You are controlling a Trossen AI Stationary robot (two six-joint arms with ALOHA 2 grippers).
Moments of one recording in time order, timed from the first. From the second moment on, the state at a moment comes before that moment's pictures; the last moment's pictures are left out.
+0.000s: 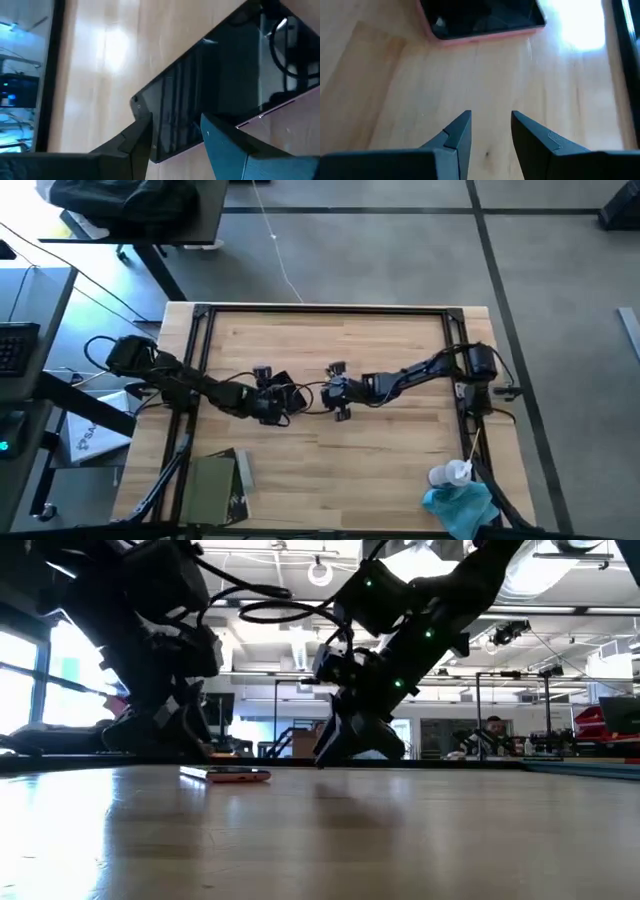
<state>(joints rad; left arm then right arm) -0.22 1.52 0.64 -0.30 -0.73 -0.02 0.01 1.95 1.03 0.13 0.30 -0.45</state>
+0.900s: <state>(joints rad) -0.20 1.56 0.46 0.08 -0.70 0.09 0.02 2.00 1.03 0.20 0.38 -0.72</state>
